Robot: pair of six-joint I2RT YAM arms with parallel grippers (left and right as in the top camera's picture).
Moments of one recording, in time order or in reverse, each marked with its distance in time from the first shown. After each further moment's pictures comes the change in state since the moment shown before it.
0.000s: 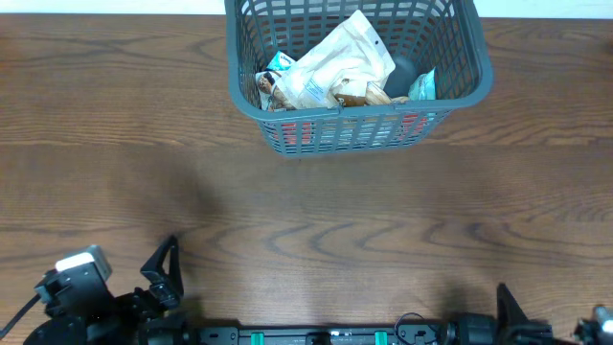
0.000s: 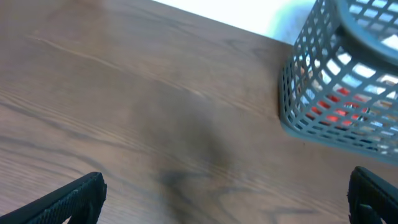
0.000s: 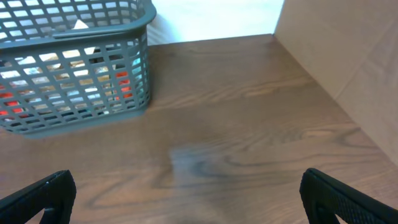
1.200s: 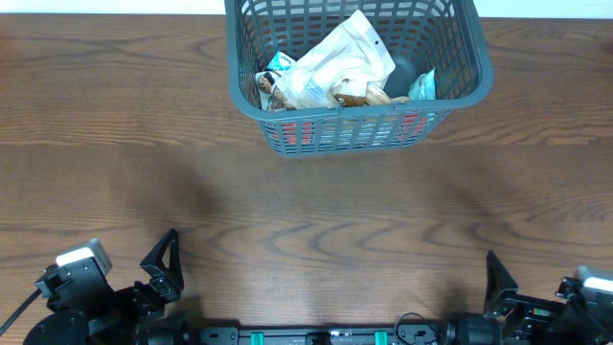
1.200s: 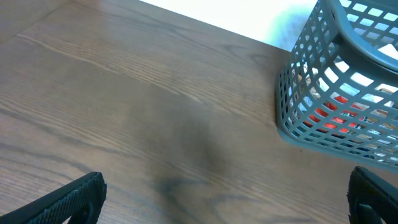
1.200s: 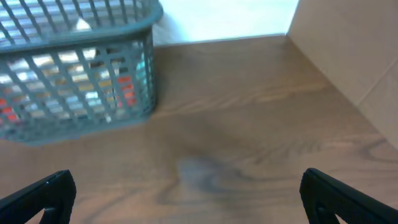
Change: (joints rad) left arm 0.000 -0.006 -0.031 0.053 0.005 -0.016; right arm 0.000 -0.004 -0.173 0.147 -0.026 0.000
